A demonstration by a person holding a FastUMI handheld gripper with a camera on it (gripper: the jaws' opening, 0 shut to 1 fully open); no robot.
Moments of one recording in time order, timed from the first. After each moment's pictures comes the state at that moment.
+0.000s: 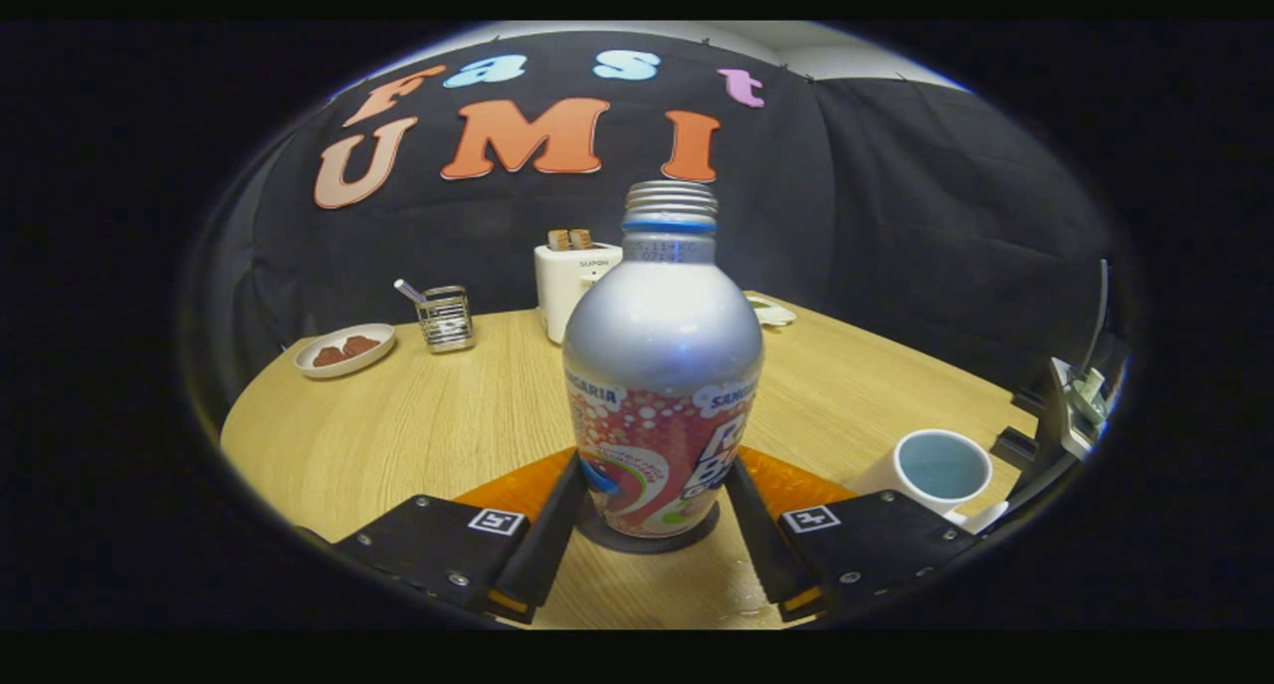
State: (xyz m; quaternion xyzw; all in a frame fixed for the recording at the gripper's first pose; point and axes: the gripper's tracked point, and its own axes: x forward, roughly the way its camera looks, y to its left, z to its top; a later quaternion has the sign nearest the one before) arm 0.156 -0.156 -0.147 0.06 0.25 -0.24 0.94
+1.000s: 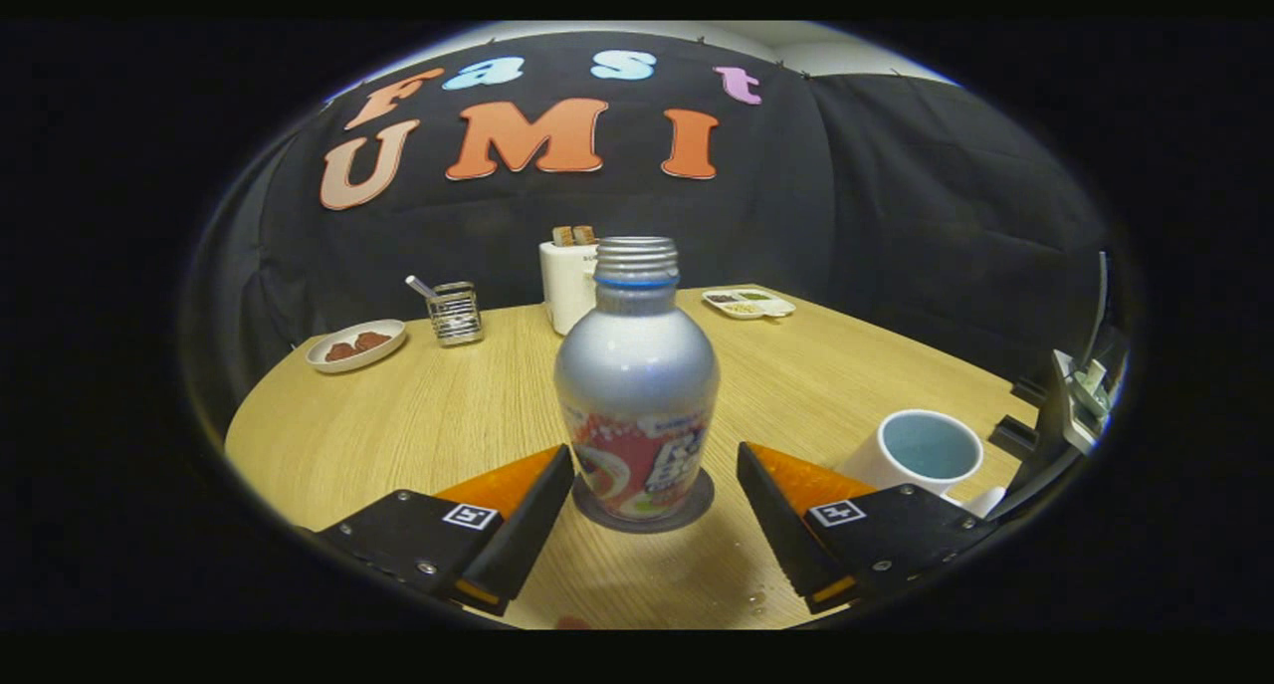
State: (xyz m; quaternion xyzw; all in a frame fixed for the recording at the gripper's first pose) arm 0.125 -0.145 -0.133 0.08 0.24 -0.24 0.94
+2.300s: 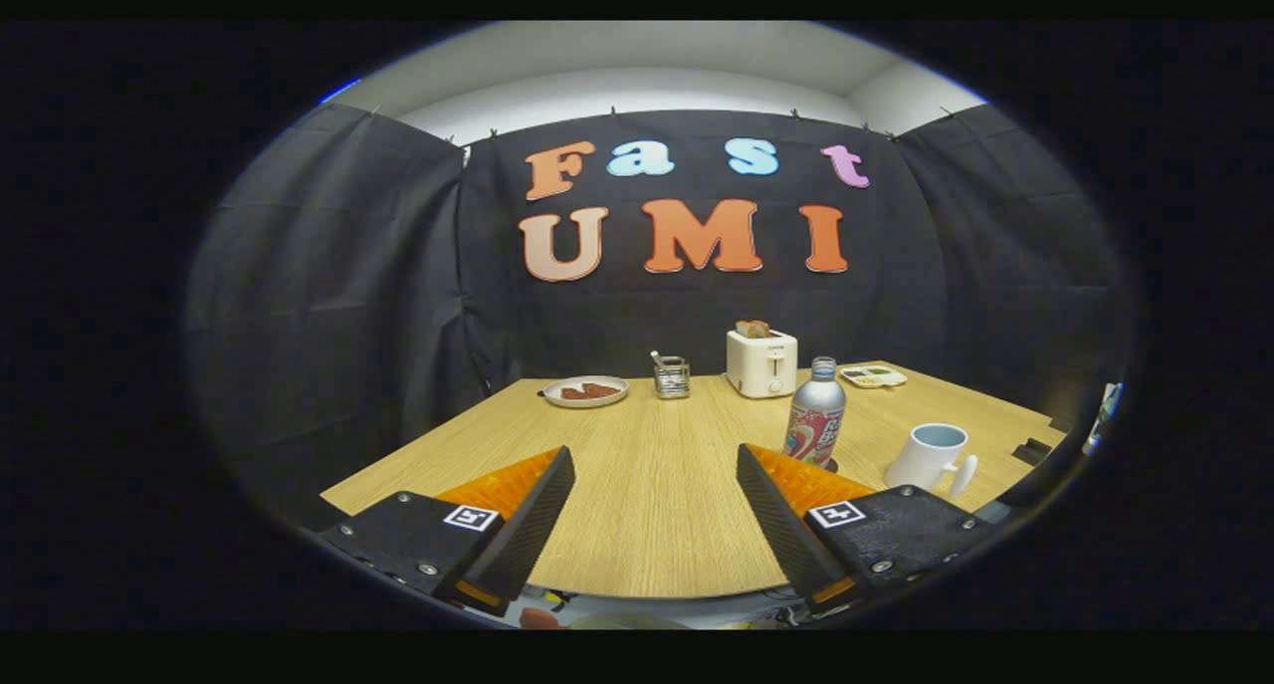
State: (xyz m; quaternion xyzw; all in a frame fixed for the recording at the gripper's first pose) arm 0.001 0.031 0.000 0.07 0.09 -0.04 0.99
